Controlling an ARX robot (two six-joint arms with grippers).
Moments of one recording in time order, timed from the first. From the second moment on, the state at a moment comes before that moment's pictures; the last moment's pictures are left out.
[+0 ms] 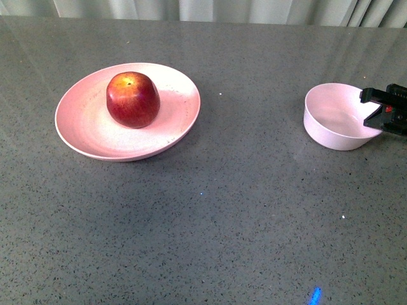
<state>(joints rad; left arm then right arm) 0.00 0.01 0.02 0.00 0.00 -0.01 -0.02 1.98 0.93 0.26 -0.13 0.19</state>
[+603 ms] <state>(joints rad) 0.00 0.02 0.02 0.00 0.00 -0.01 0.22 2.03 1.08 0.20 -0.10 0.28</state>
